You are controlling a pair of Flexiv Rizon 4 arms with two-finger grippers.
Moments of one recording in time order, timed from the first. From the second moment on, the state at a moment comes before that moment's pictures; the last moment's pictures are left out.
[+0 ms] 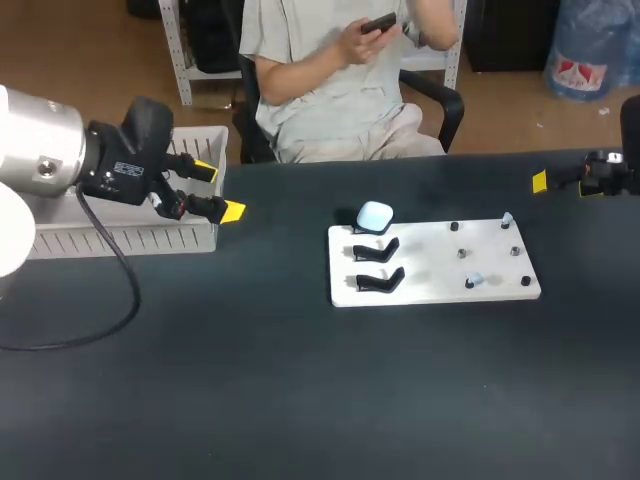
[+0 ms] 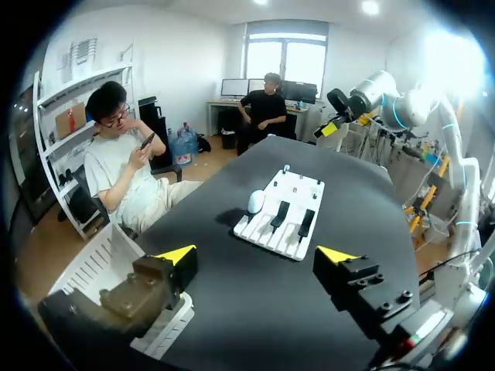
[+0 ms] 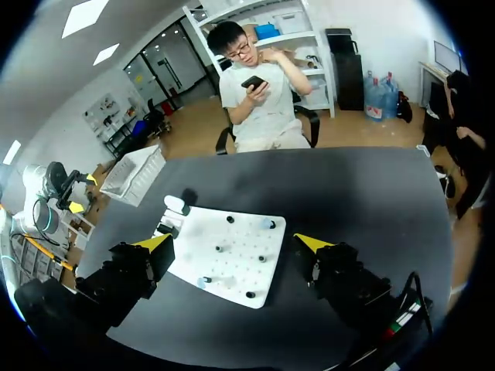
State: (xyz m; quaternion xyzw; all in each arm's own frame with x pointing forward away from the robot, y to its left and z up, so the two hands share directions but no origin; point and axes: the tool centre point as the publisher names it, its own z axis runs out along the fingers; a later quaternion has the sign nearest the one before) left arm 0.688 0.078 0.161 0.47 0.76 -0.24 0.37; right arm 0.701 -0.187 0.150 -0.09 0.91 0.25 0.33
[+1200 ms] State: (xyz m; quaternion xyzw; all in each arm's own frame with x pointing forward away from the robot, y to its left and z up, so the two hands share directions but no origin) left arm 0.746 -0.040 0.072 0.61 0.63 -0.34 0.33; right arm 0.701 -0.187 0.150 -0.09 0.91 0.25 0.33
